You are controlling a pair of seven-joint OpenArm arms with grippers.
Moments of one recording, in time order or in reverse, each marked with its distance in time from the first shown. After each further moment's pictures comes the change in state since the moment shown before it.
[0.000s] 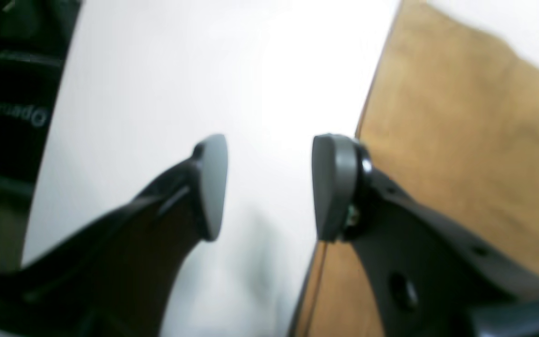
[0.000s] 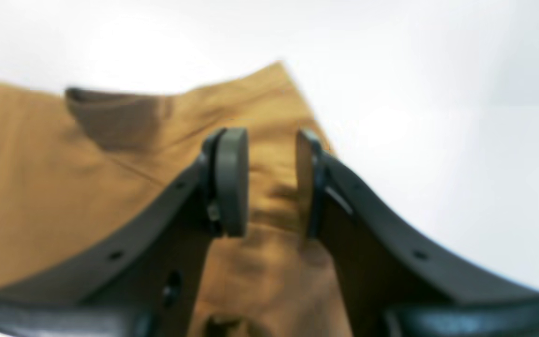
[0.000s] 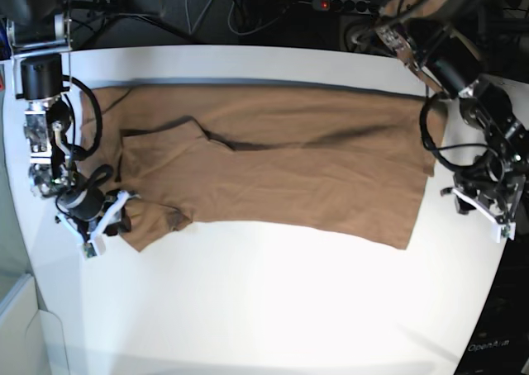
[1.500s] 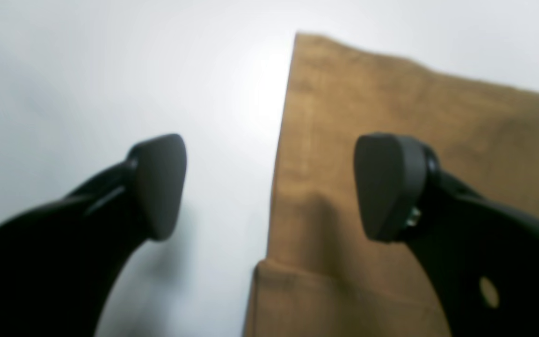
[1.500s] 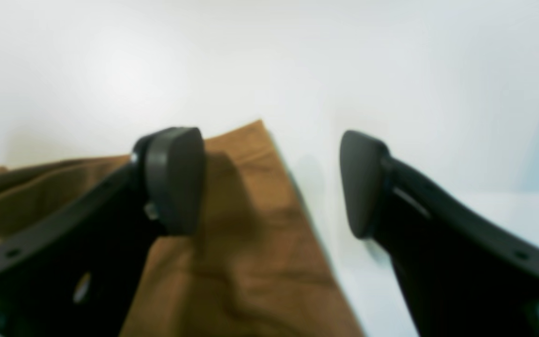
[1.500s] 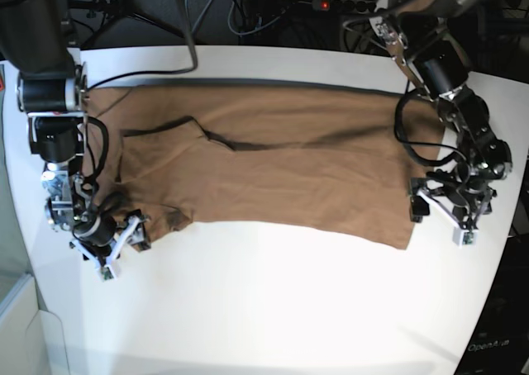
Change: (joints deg) left arm 2.6 1.7 8.2 -5.1 0.9 0.1 -12.1; right arm 19.4 -6.0 0.5 -34.8 -18.1 8.2 17.7
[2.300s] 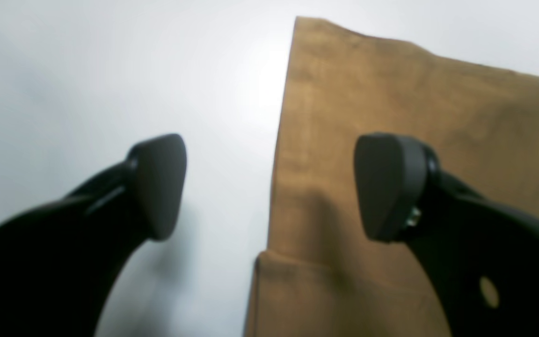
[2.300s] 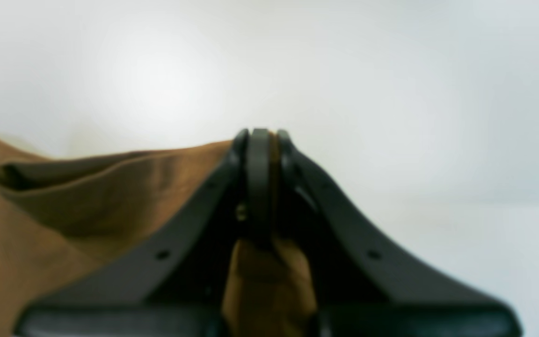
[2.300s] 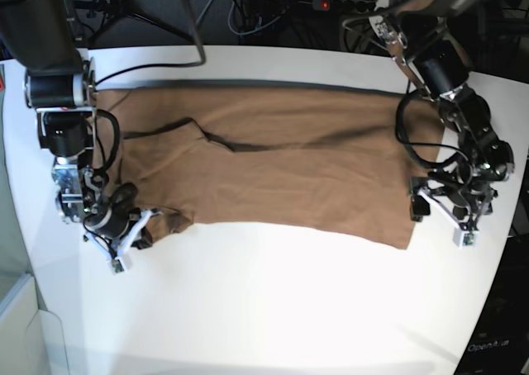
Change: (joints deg) left arm -0.9 -0.1 -0.1 0.6 -0.7 0.0 3.0; right arm -2.3 -1.7 0.1 0.3 0.9 0.2 2.2
